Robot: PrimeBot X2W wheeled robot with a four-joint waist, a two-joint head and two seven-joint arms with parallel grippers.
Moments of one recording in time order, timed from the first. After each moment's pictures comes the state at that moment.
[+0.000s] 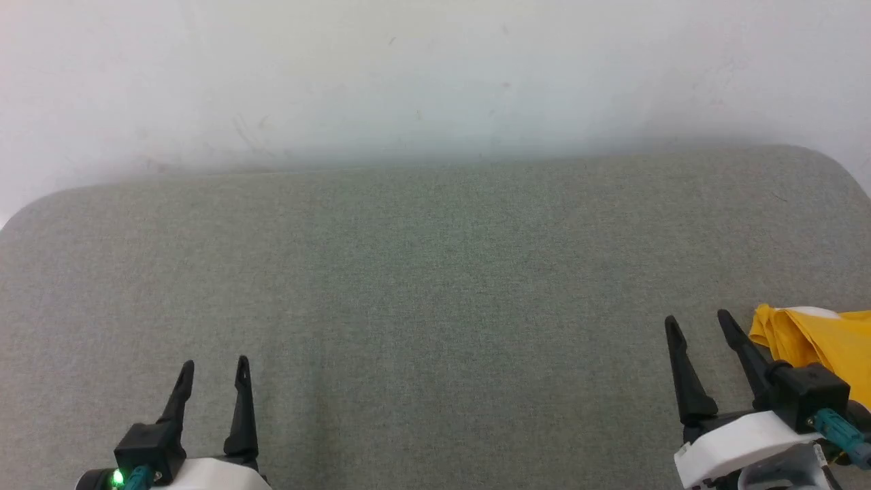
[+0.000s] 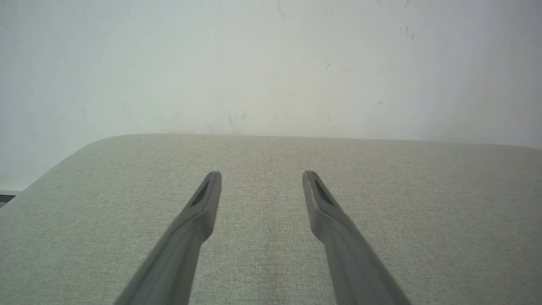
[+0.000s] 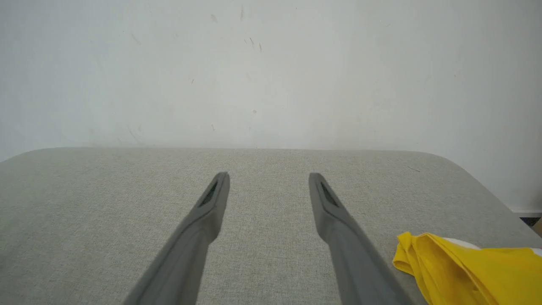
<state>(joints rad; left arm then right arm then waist) 0.09 0.13 0.04 0.13 -0.16 -0.01 -0.26 0.08 -0.06 -0.02 -0.02 0.11 0.13 -0.09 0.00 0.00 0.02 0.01</state>
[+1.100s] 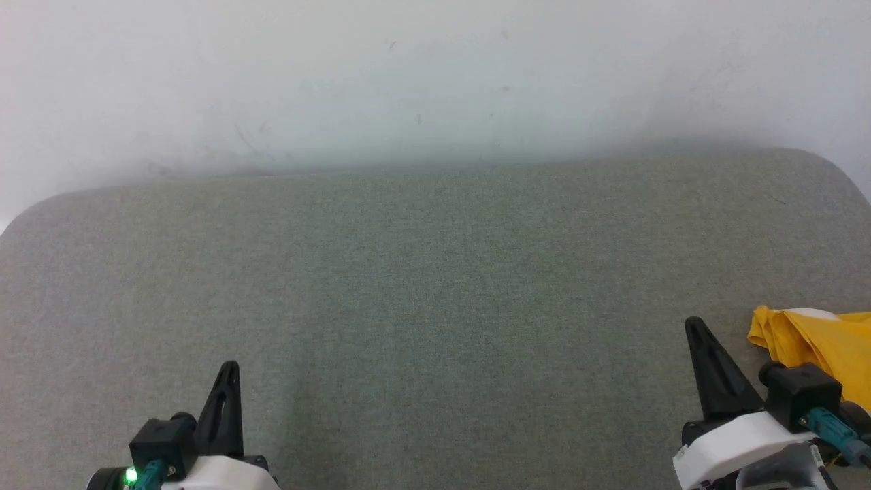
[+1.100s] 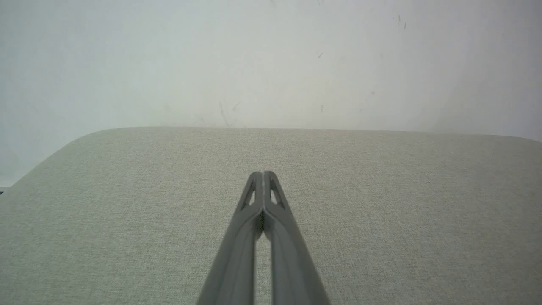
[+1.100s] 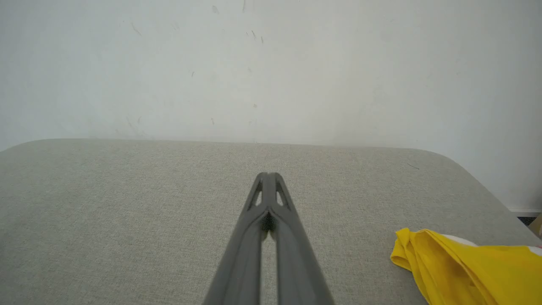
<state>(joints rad) 0.09 0.11 0.03 0.11 -0.15 -0.02 -0.21 0.08 -0.06 -0.02 -0.02 0.10 0.13 -0.07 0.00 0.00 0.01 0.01</state>
